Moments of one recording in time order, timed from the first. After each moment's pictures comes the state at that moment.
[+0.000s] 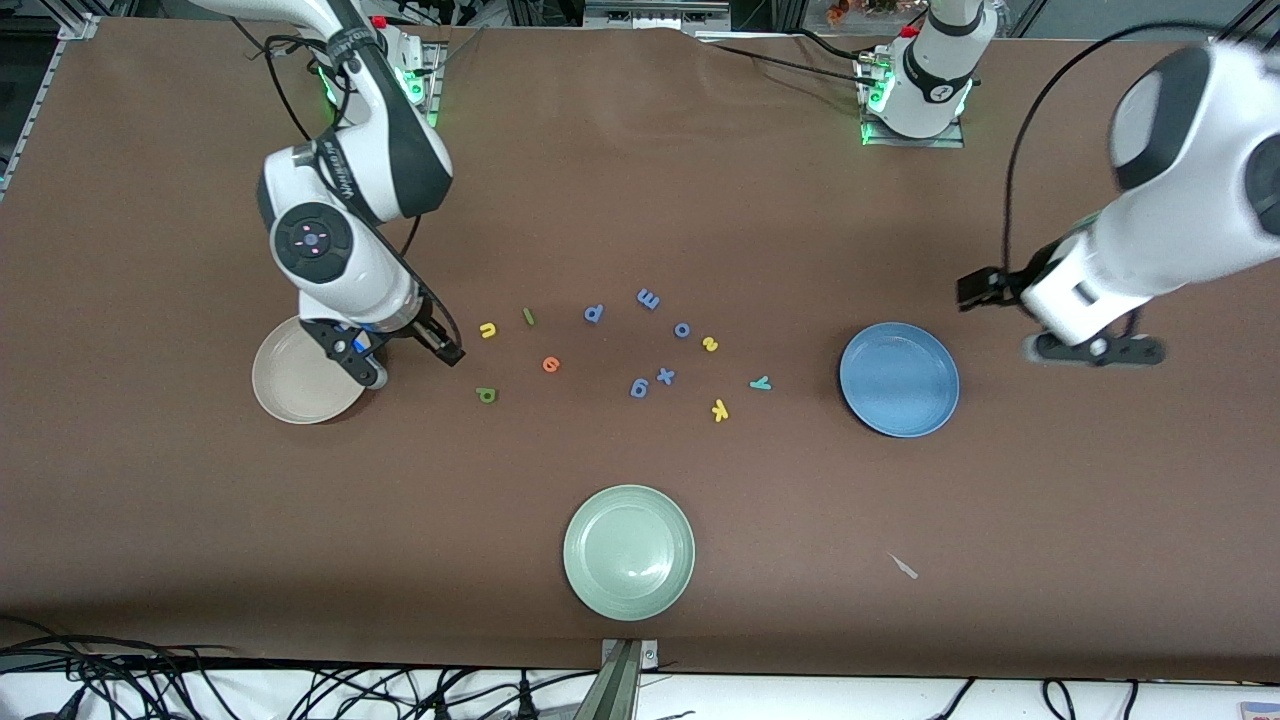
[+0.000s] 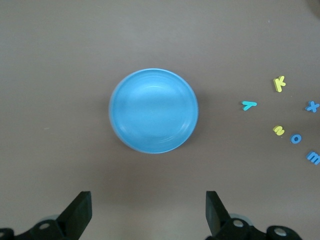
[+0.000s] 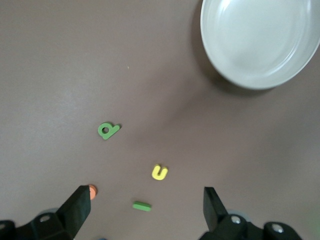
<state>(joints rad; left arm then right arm) 0.04 0.29 -0.24 -1.57 0.00 1.64 -0.17 0.41 0.33 0.01 -1.86 0.01 2.08 1.21</state>
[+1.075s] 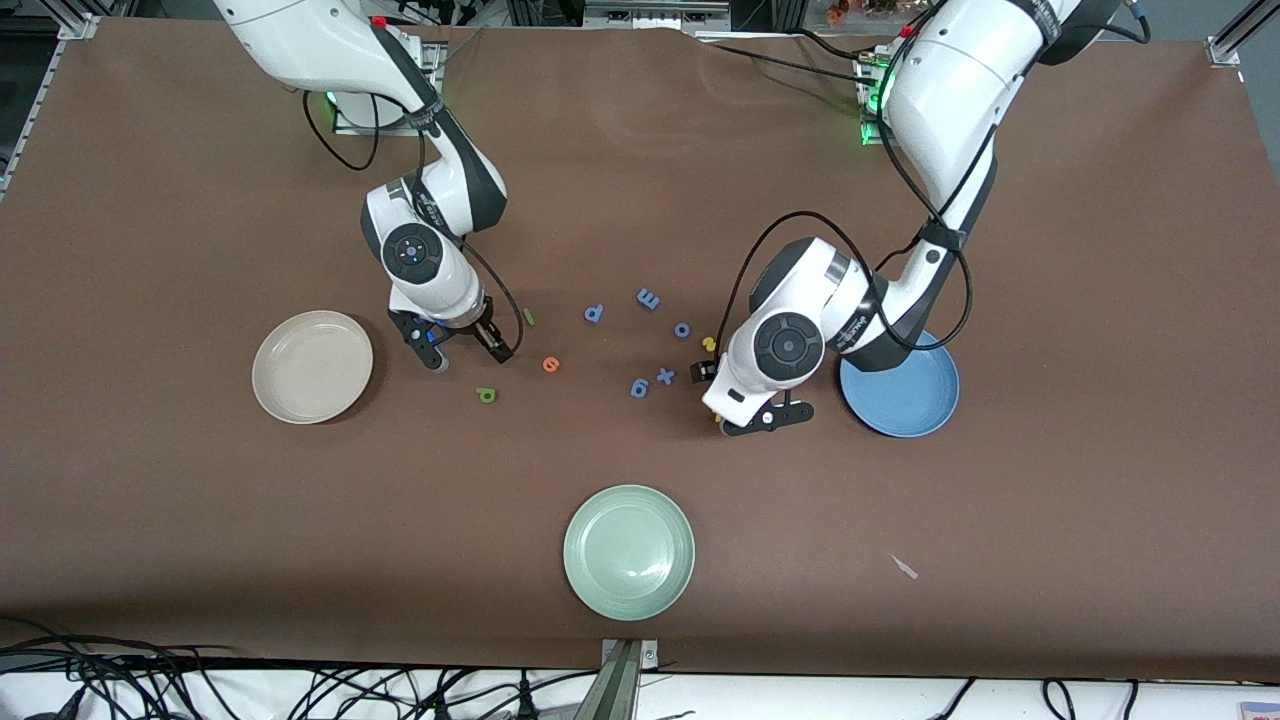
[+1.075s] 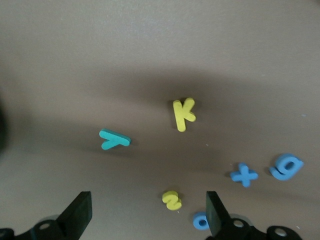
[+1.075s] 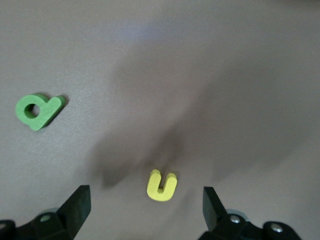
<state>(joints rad) -0.34 0.79 -0.24 -1.38 0.00 1.94 -0.77 0.42 0.48 0.06 -2.09 0.01 2.50 1.36</state>
